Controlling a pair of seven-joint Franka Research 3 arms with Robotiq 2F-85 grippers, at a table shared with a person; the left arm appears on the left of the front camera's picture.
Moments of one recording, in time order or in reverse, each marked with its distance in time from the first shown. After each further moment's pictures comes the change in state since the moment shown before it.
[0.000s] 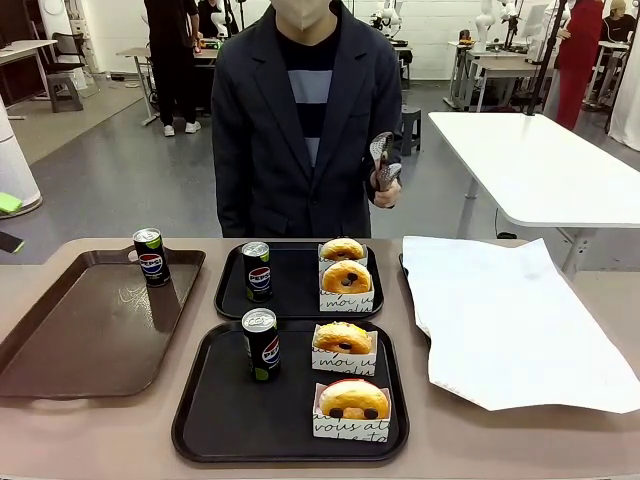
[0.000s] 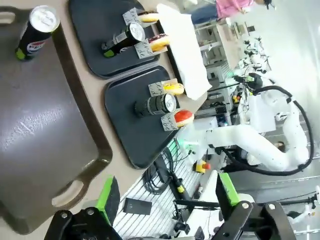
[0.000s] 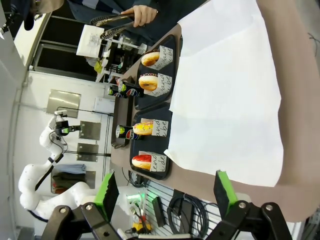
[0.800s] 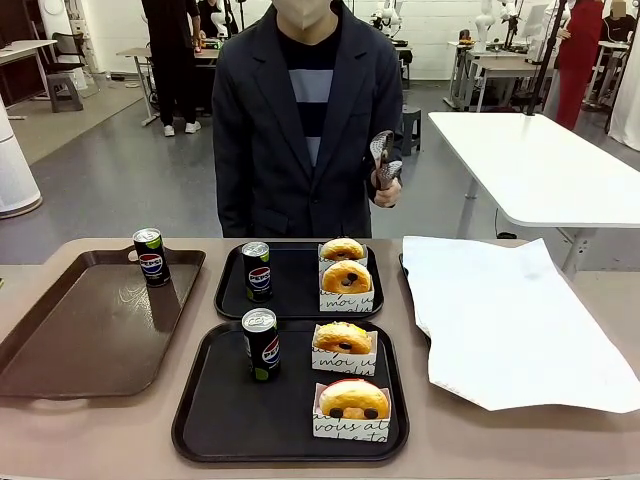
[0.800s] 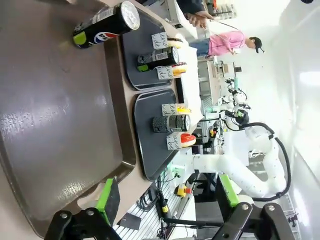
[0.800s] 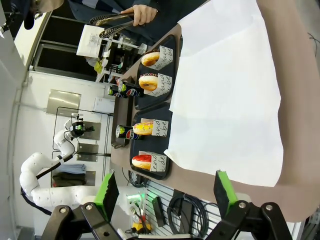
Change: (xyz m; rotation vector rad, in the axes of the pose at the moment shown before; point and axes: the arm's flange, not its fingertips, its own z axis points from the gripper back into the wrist) left arm -0.027 0.114 0.025 -0.117 -0.134 0.180; right arm 0.000 0.000 0.000 0.000 0.000 0.000
